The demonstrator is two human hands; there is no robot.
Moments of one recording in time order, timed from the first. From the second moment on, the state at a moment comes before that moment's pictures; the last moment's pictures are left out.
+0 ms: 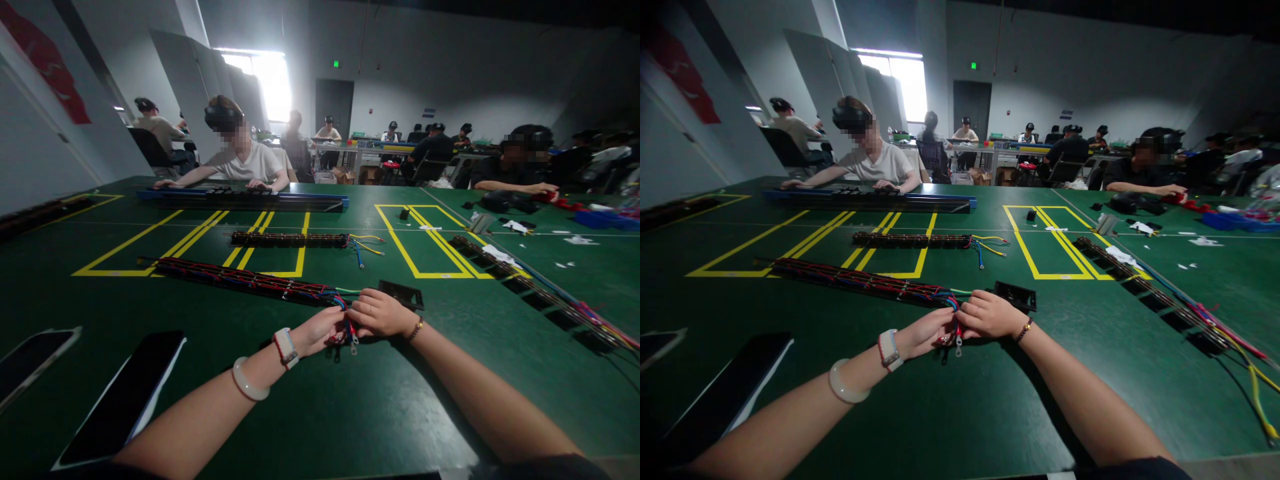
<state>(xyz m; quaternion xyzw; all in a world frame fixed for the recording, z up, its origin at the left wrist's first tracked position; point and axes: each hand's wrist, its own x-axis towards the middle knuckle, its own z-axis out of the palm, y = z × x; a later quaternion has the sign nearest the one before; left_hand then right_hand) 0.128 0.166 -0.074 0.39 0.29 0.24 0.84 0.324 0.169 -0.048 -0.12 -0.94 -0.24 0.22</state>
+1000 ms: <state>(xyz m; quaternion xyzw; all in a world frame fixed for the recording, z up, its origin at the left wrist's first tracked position) 0.127 0.159 -0.077 0.35 0.35 0.29 0.82 0.204 0.193 0.006 -0.50 -0.86 -0.08 -0.05</state>
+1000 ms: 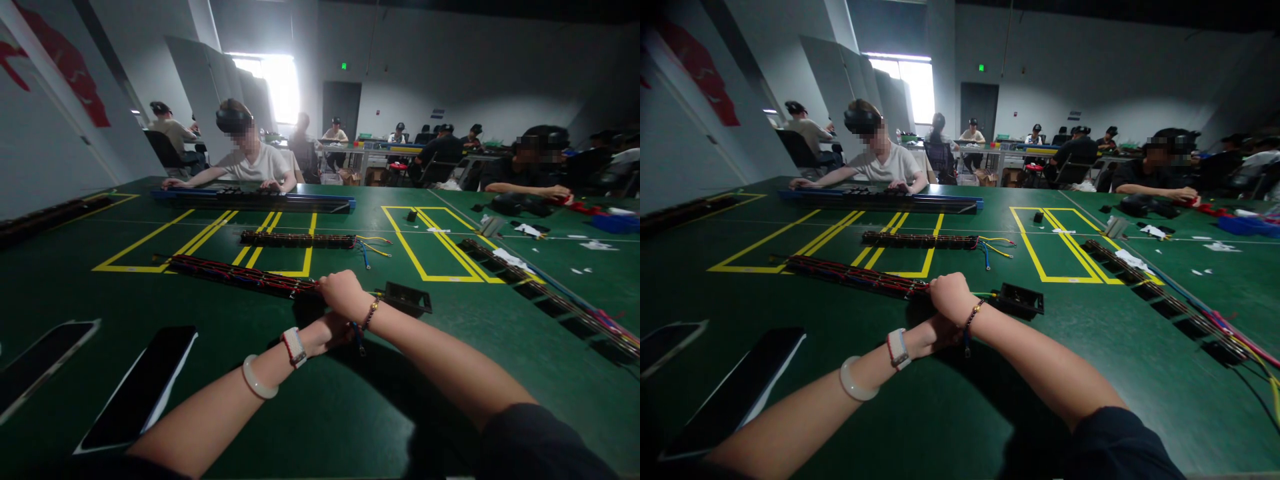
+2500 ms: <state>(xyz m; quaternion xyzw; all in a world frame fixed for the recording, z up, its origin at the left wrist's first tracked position) 0.107 0.157 -0.025 0.88 0.39 0.10 0.23 0.324 0.182 -0.067 -0.44 -0.88 -0.19 0.09</state>
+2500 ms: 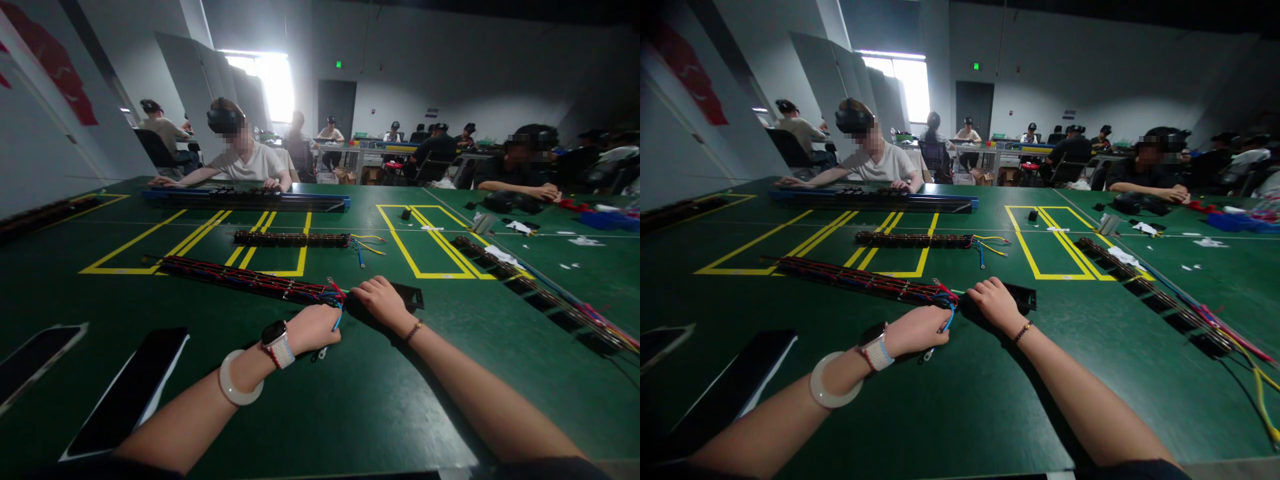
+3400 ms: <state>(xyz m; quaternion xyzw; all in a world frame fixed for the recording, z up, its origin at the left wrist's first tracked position) 0.110 0.174 -0.038 0.68 0.41 0.06 0.61 0.279 0.152 -0.013 -0.36 -0.85 0.18 0.34</state>
